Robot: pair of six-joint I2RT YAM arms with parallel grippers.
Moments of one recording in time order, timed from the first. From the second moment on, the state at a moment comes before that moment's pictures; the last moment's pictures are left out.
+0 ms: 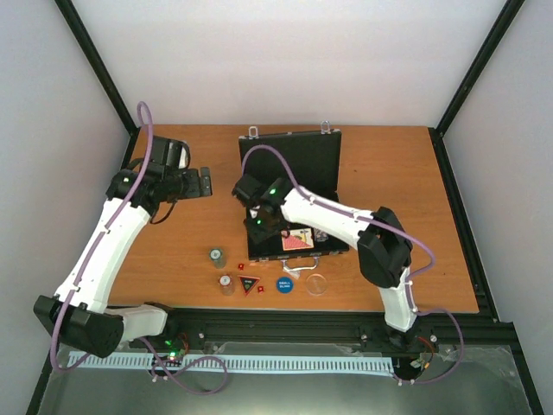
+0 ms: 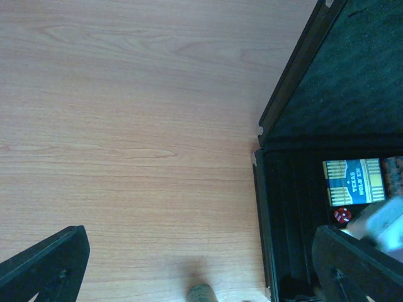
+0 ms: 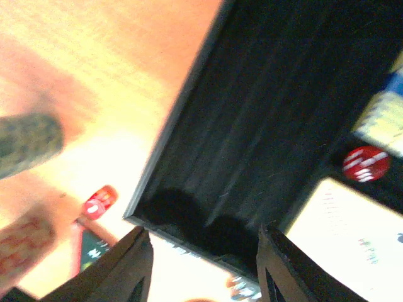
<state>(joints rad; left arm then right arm) -0.29 1.24 1.37 -1.02 -0.10 -0.37 0.92 2.00 1.73 -1.00 0.02 0.38</state>
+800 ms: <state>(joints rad) -0.29 1.15 1.35 -1.07 -0.10 -0.38 1.14 2.18 1.80 -1.01 -0.10 0.43</state>
